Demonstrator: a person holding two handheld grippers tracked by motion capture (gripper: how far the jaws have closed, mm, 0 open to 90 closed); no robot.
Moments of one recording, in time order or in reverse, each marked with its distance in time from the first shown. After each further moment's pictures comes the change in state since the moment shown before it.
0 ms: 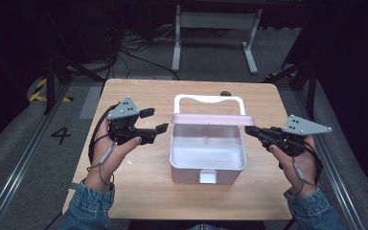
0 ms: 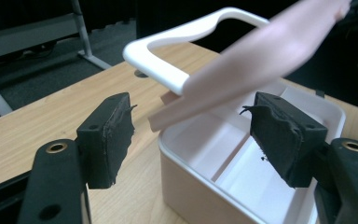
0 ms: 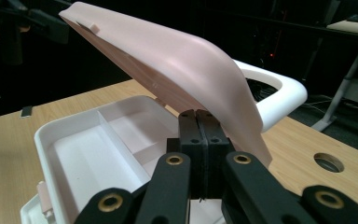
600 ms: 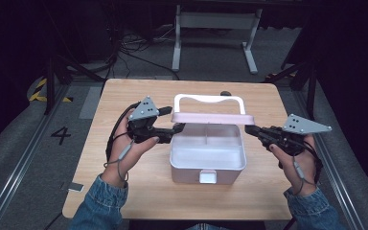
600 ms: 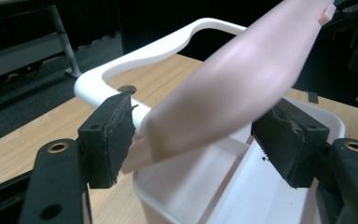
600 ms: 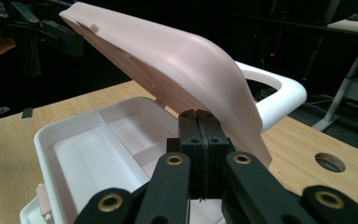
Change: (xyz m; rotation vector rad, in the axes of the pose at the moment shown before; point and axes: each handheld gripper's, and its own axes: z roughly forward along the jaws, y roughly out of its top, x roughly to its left) left arm -0.016 0.014 0.038 -0.034 -0.047 0.079; right arm -0.001 0.000 0.001 0.000 0.005 0.011
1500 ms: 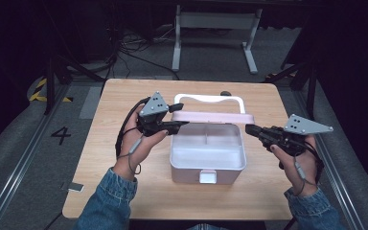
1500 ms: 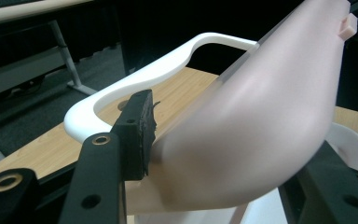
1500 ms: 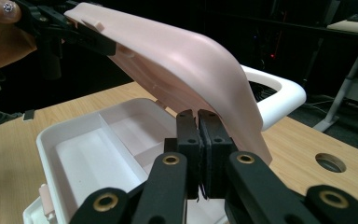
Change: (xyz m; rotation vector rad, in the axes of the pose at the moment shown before) left arm 0.004 0.009 0.020 -0.021 0.001 0.028; right arm 0.000 0.000 -0.003 -0.004 -0.002 -0.001
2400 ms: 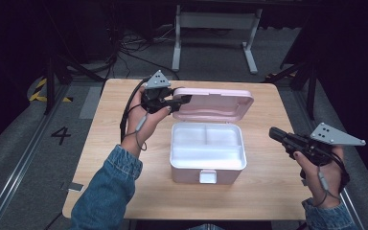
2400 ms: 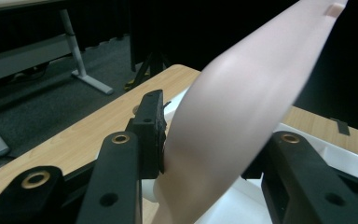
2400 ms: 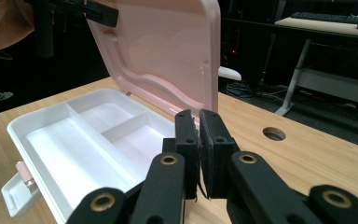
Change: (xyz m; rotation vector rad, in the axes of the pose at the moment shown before) left arm 0.044 0.028 0.026 0.023 0.032 -0.079; right arm -0.009 -0.014 -0.053 -0.007 -0.152 0.041
